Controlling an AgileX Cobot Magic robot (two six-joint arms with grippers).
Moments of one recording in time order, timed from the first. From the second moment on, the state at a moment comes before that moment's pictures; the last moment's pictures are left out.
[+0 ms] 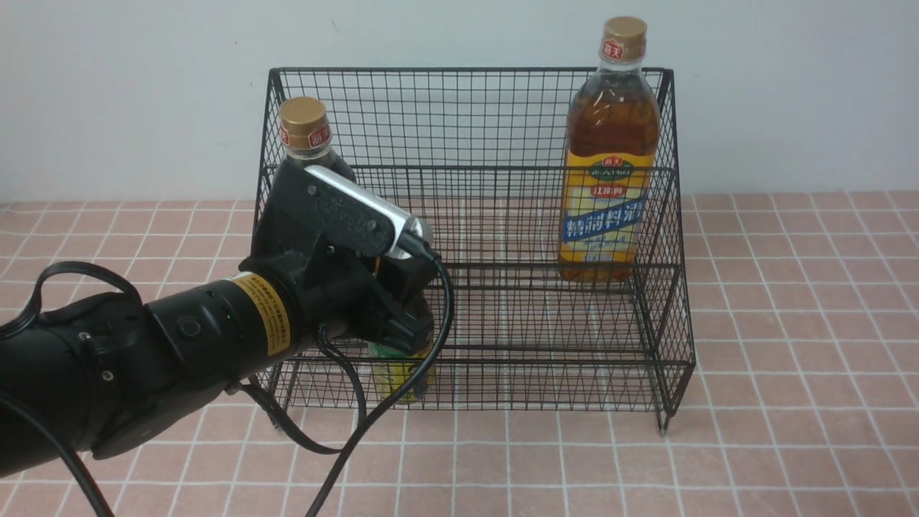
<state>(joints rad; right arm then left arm) -0.08 -0.01 0.02 -0.02 0.38 0.13 -0.45 1.46 -0.69 0.61 -0.42 -0.52</state>
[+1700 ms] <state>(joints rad) -0.08 -0.01 0.02 -0.02 0.38 0.13 -0.45 0.29 -0.67 0.64 0.13 -0.74</state>
